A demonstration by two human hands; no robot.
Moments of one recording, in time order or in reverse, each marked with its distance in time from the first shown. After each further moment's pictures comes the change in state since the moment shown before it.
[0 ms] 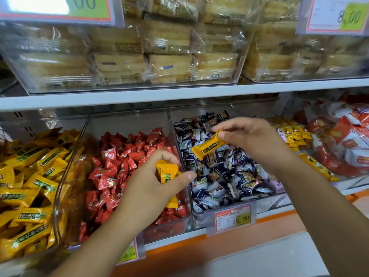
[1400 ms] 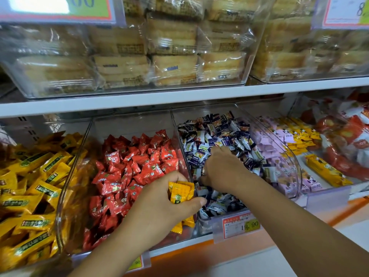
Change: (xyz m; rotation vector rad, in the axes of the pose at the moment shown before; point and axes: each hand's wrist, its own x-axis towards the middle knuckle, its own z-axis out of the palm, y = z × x) left_hand -0.004 -0.003 0.005 0.045 -0.169 -0.150; right_hand 0.019 0.035 0.073 -1.096 -0.363 0.177
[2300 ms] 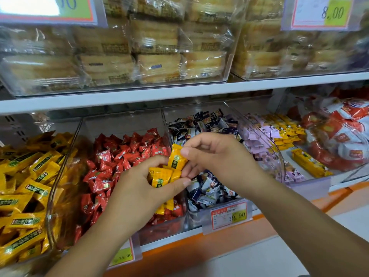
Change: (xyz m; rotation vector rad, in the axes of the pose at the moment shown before) left_hand -0.005 0.010 -0.011 0.082 0.137 0.149; right_hand -0.062 -0.005 -0.037 1.299 0.195 -0.331
